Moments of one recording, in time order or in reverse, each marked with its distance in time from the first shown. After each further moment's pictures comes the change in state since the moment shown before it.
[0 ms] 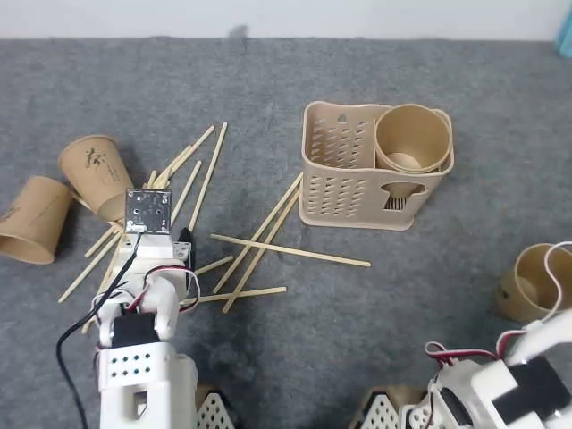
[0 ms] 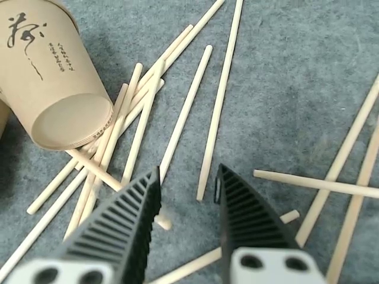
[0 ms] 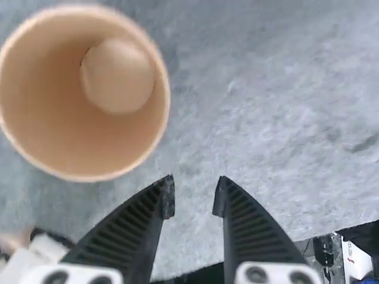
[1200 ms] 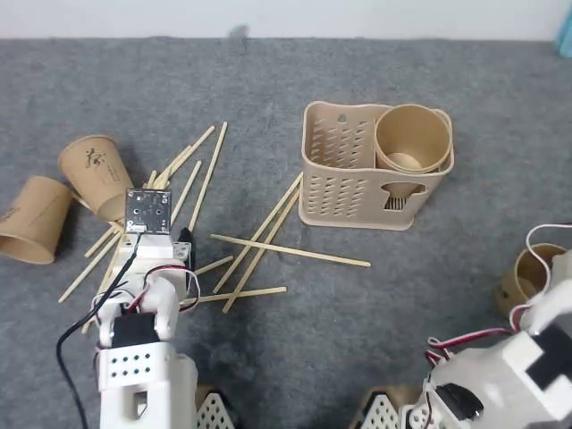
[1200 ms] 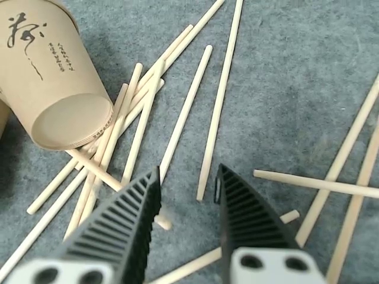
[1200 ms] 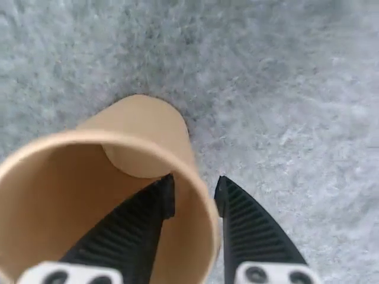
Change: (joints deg) left arm 0.0 0.0 0.0 0.0 0.0; right arm -8.8 13.0 7.6 -13.0 -12.7
